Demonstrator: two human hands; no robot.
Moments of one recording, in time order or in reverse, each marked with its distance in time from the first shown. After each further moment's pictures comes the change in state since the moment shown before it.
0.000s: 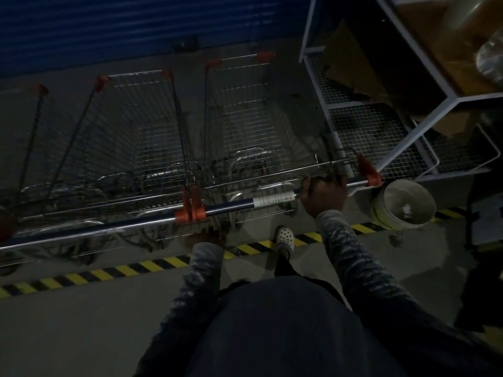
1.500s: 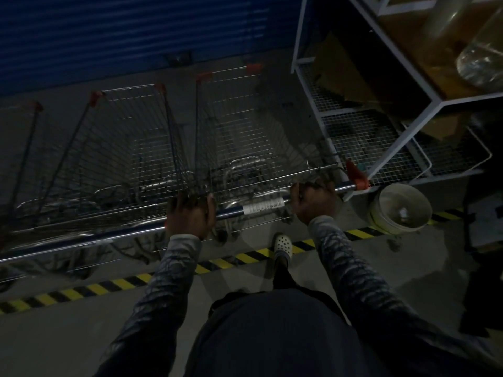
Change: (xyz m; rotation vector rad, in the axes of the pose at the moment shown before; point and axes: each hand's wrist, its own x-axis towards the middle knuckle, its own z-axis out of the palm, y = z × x) left_hand 0.034 0.026 -0.025 0.707 0.417 0.686; right_hand -0.003 0.019 0.021 0.004 0.191 -0.120
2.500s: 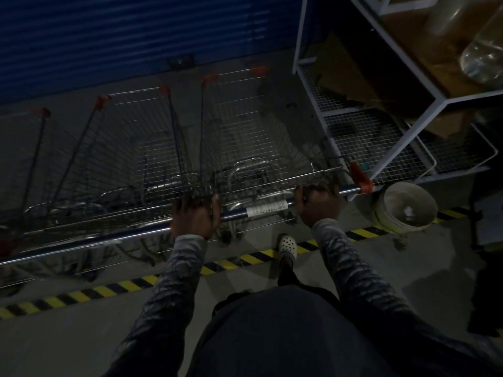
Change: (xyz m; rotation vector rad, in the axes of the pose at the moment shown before) left_hand 0.001 -0.006 0.005 -0.006 -0.111 -0.023; right_hand -0.003 -0.013 -0.016 0.036 0.003 0.101
